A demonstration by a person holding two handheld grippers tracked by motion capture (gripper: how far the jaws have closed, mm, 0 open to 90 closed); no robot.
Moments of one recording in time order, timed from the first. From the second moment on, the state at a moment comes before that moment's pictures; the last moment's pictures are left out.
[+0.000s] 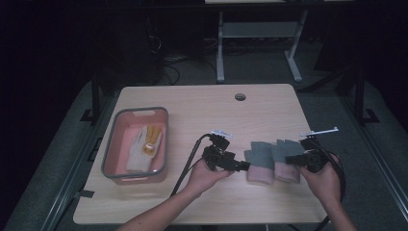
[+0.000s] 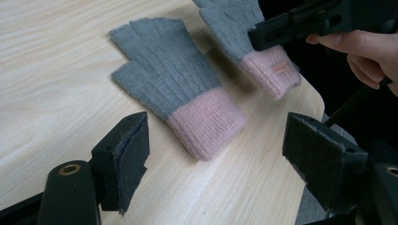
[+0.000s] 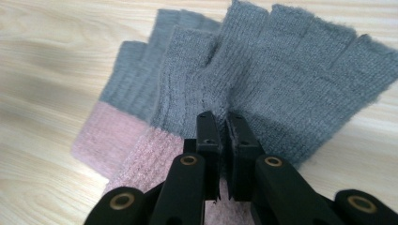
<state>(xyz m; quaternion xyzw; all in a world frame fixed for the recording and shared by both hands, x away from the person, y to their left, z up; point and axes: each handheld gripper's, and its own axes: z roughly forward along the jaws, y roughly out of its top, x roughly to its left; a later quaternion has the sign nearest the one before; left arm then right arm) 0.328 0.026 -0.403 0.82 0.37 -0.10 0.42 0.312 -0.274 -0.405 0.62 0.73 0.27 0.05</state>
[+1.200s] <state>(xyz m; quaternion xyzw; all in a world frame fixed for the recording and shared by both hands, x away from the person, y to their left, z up) 0.333 0.028 -0.415 0.82 0.39 -0.10 0.41 0.340 -0.216 -0.422 0.61 0.74 0.28 -0.01</state>
